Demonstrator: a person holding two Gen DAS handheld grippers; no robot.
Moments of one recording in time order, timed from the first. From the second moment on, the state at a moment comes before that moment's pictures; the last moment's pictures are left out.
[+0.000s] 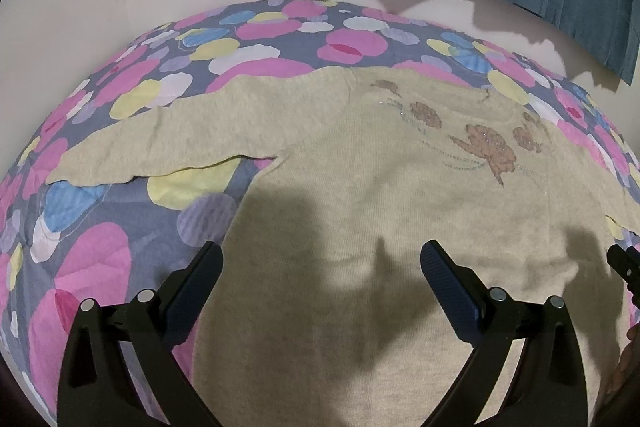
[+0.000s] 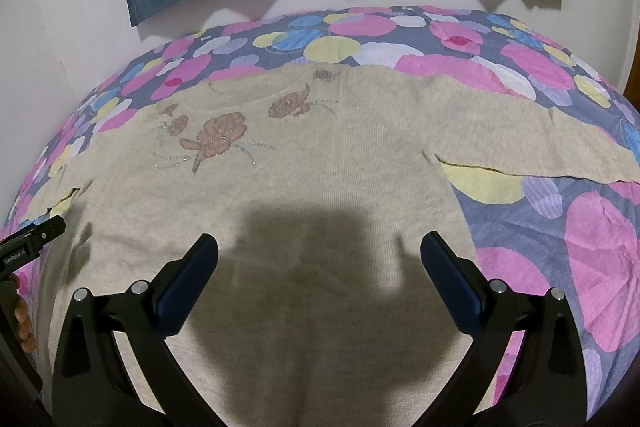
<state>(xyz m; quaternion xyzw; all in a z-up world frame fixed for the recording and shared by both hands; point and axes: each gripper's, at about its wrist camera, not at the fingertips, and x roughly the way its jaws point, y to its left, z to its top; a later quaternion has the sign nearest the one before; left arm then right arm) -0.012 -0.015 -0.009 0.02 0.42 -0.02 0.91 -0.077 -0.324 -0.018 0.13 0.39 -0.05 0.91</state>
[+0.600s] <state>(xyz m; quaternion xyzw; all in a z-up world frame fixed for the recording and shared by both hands) -0.013 -0.014 -0.010 0.02 0.42 -0.02 0.91 -0.078 -0.323 -0.022 0.13 0.39 -0.05 0.91</state>
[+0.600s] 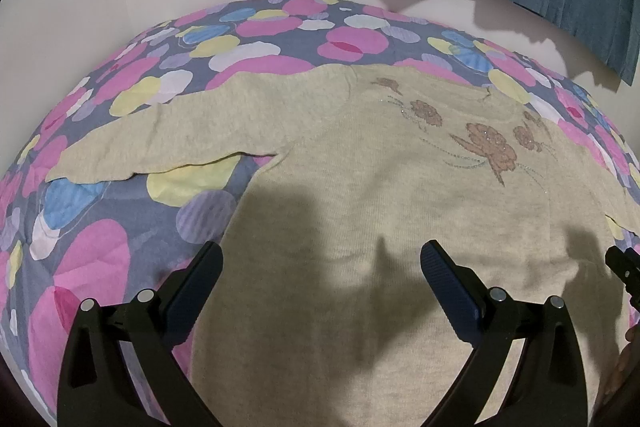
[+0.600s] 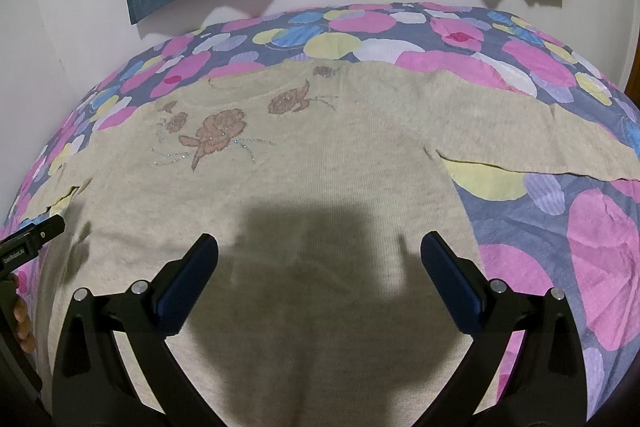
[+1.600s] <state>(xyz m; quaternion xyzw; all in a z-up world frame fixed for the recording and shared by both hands) 0.022 0.043 -0.009 -0.04 0.43 0.01 0.90 -0.170 -0.632 -0.035 0.48 0.26 -0.23 0.81</state>
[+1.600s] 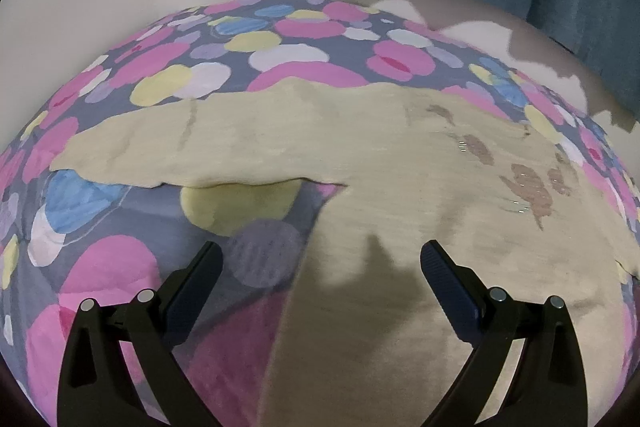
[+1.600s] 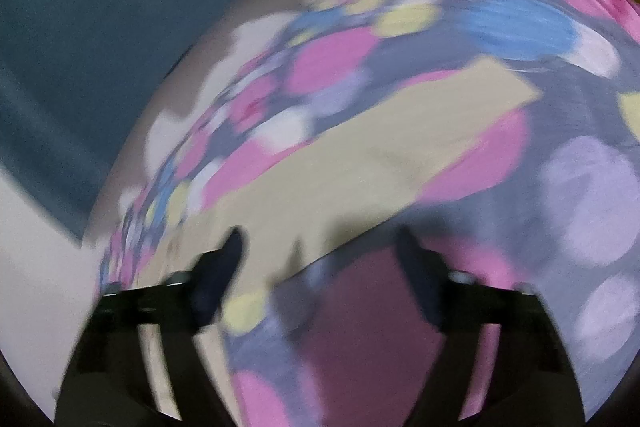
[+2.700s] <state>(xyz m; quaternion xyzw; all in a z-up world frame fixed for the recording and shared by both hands) 0.032 0.107 -0.030 -0.06 0.45 0.06 0.89 -0.125 -0.665 -0.032 0.53 0.21 -0.22 0.80</state>
